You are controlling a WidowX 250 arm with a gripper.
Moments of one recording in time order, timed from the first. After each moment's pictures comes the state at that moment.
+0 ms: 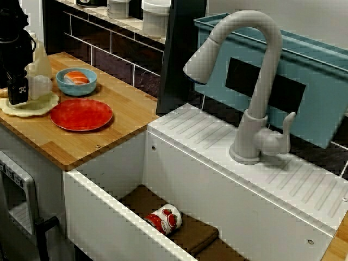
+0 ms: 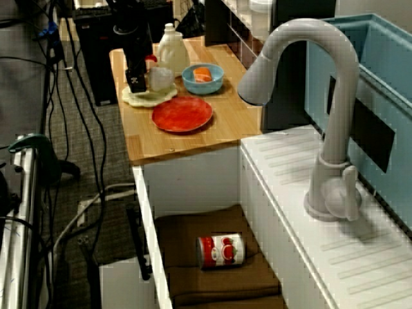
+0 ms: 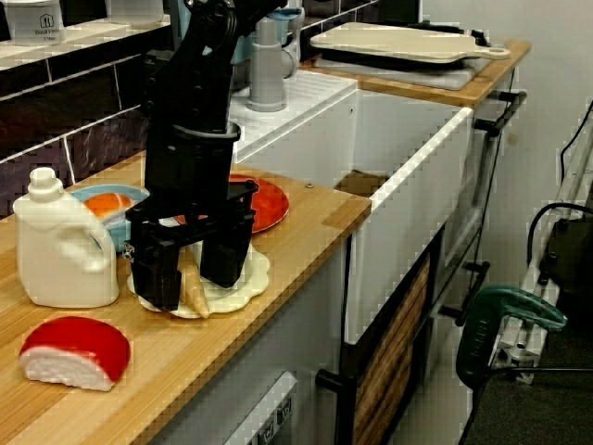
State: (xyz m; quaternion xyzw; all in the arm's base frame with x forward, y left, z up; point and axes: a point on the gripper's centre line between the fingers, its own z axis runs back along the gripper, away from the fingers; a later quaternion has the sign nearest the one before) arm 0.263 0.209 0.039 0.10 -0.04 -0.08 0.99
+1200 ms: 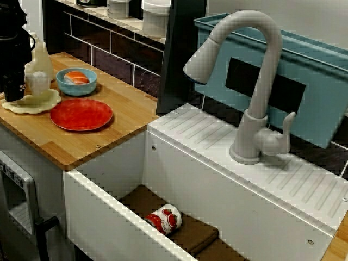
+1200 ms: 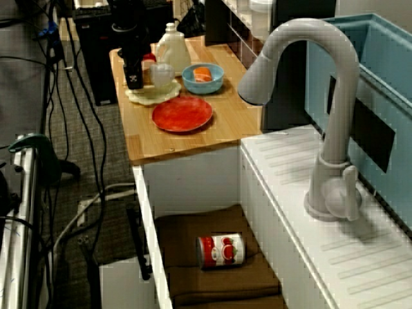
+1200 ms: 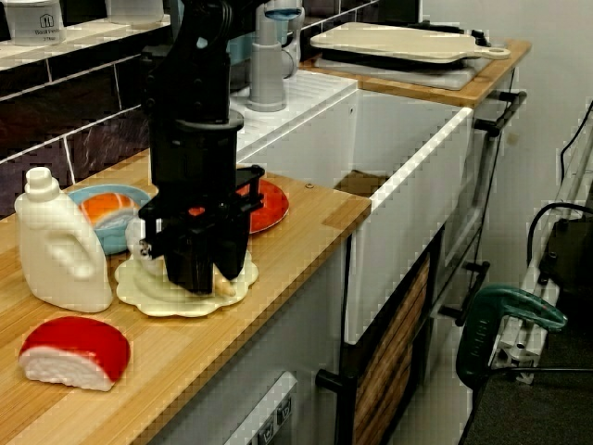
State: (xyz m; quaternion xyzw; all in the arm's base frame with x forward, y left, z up) arm 0.258 0.199 0.047 0.05 -0.02 -0.05 1.00
